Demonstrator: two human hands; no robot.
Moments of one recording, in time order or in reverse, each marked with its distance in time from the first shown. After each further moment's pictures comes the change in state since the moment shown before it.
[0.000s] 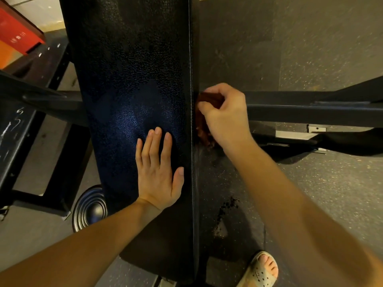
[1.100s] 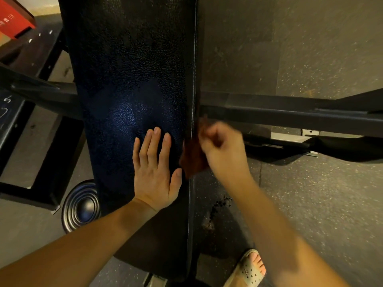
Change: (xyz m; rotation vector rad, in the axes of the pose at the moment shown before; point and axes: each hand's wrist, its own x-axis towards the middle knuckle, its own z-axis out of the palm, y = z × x) left_hand -0.001 -0.002 0.000 -0.012 -0.010 -0.014; right_hand -0.041 0.037 0.006 -0.073 -0.119 0.061
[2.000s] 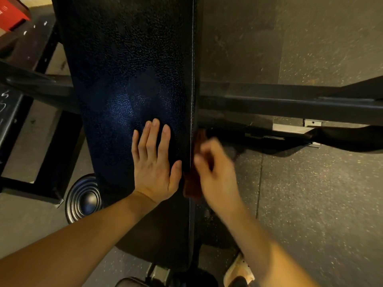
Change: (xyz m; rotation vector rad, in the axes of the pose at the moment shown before) left_hand 0.000 -0.001 0.001 0.001 0.010 0.013; right_hand -0.053 0.039 0.023 -0.037 -0.009 -0.127
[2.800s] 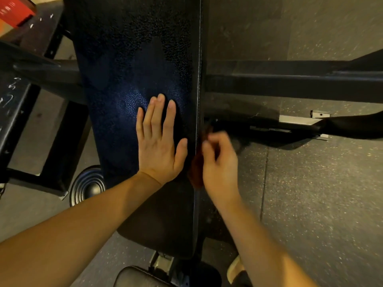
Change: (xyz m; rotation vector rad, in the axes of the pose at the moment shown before) left_hand 0.000 0.002 -0.005 -0.004 -0.024 -0.003; right_hand -0.018 0.017 0.023 0.146 0.157 0.146
